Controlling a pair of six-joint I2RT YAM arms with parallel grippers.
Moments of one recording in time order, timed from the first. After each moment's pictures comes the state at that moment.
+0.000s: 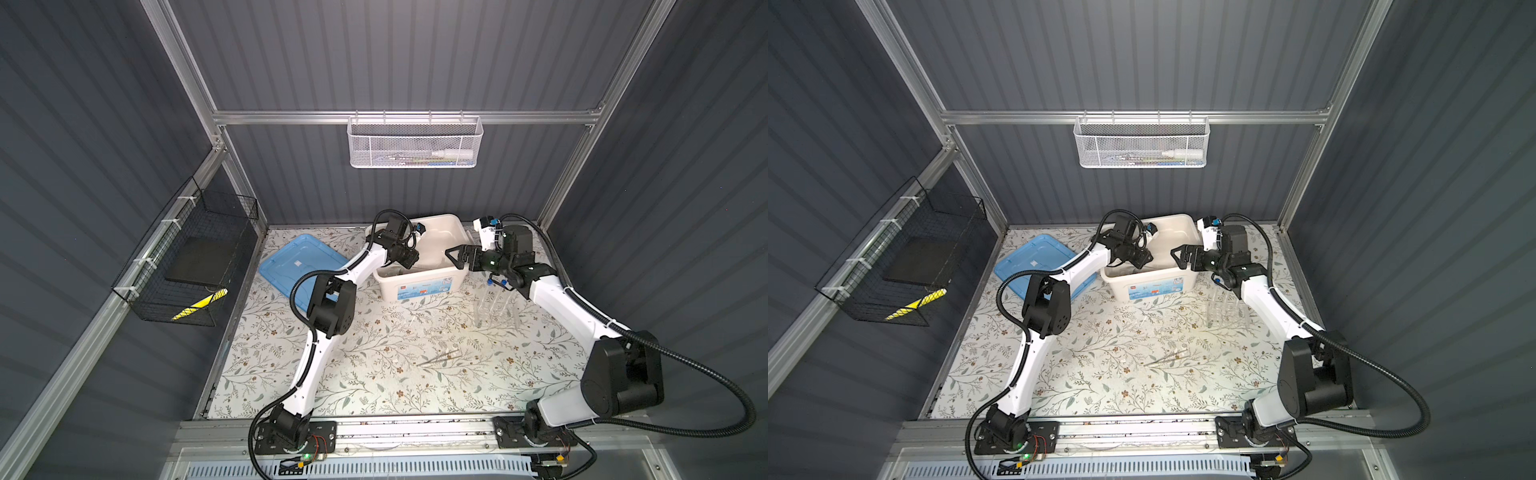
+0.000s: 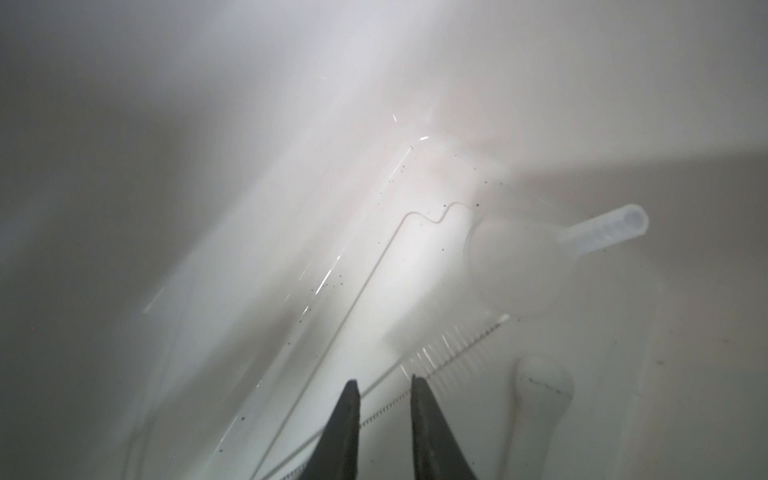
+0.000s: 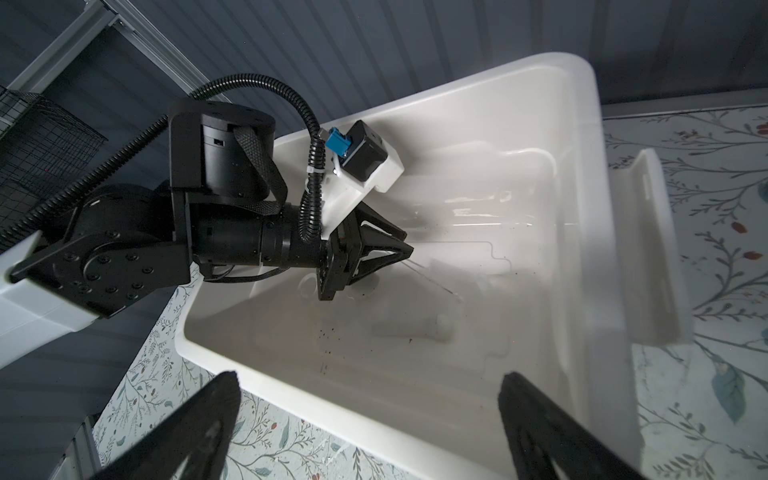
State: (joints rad) left arm -0.52 2.48 2.18 -0.56 0.30 0.24; right arm 0.20 1.49 1.12 -0.15 -0.49 0.29
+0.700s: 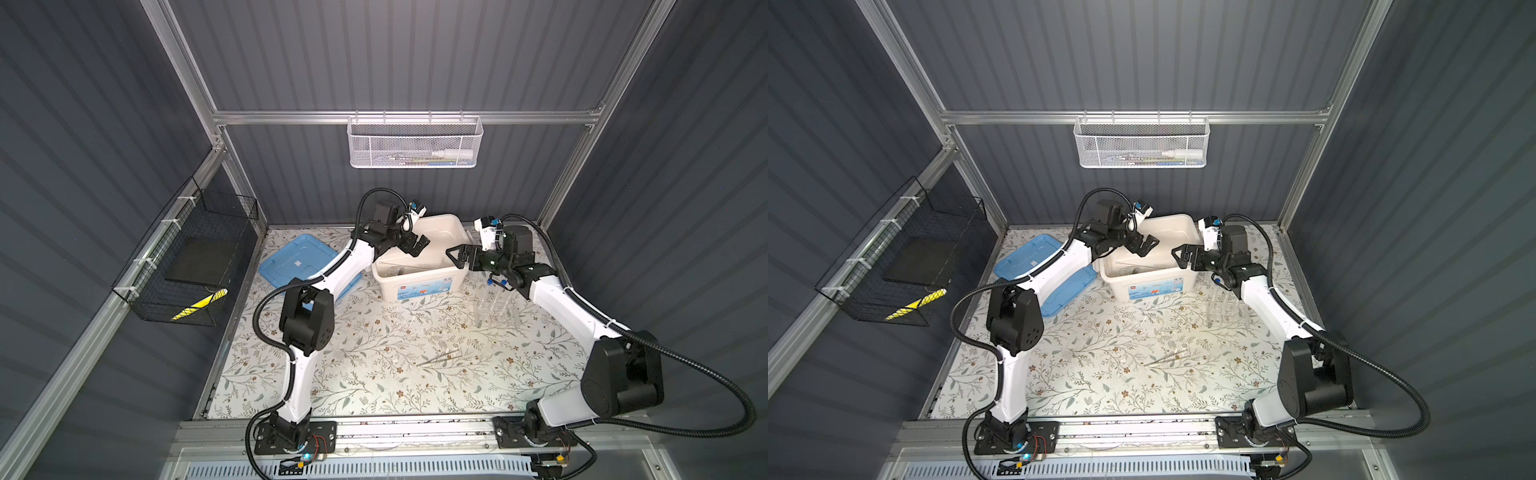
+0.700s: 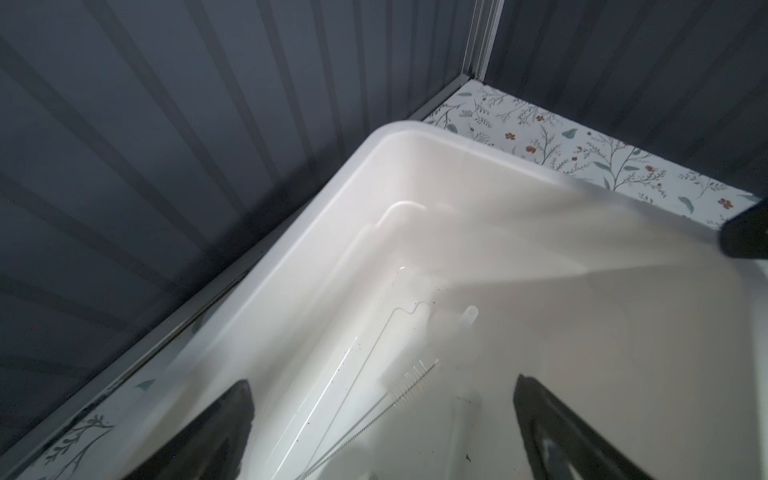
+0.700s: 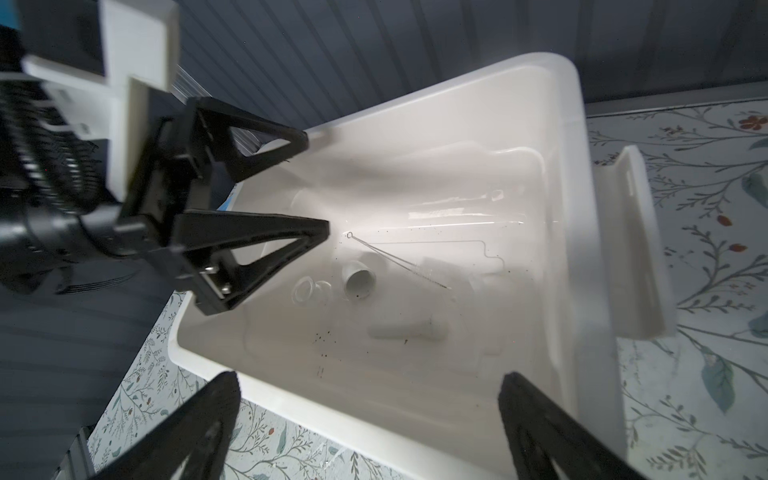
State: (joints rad) left arm -0.54 2.09 1.90 -0.32 0.29 0.23; right arm 0.20 1.49 1.12 -0.15 -0.46 0.30
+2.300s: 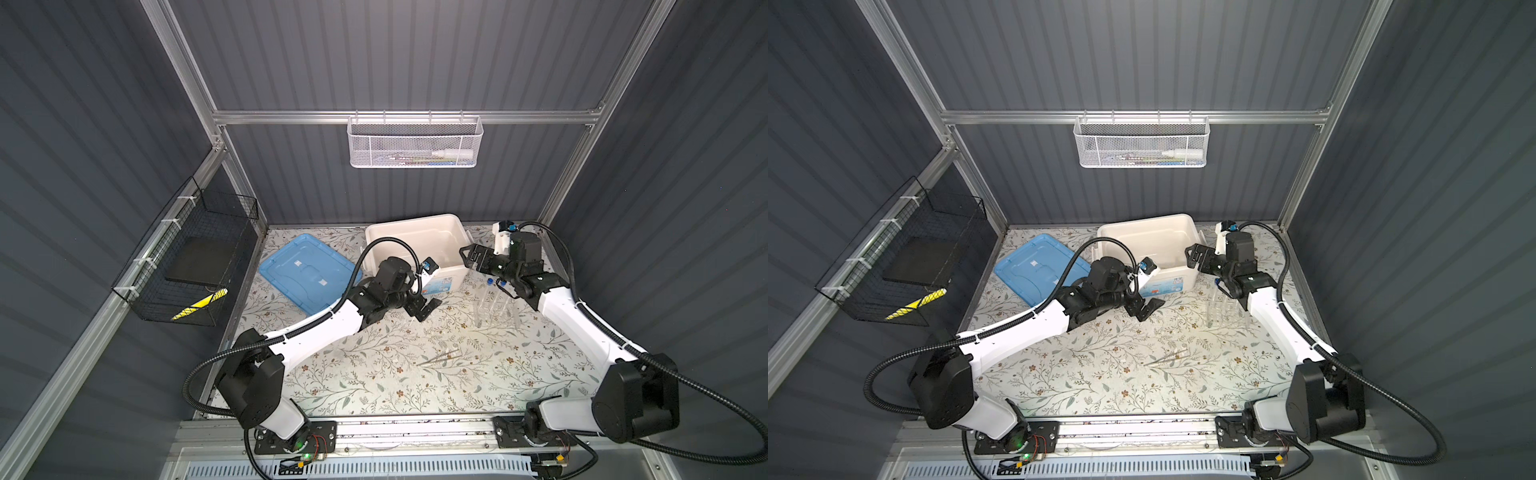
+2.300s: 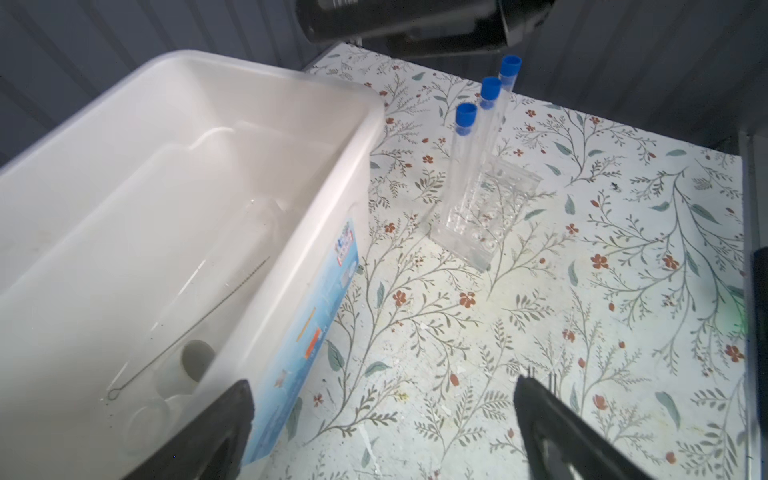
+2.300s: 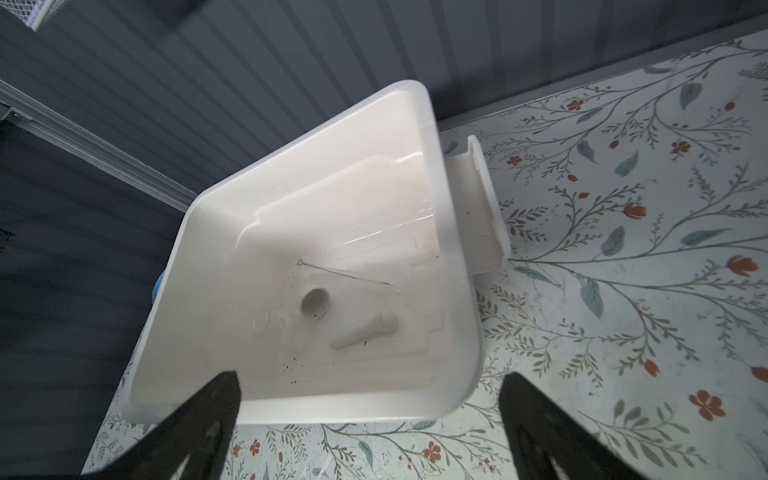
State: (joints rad) left arm -0.84 1.55 1.13 -0.15 0.18 0.17; right arm 0.20 1.36 1.04 -0.18 -0.22 0.44
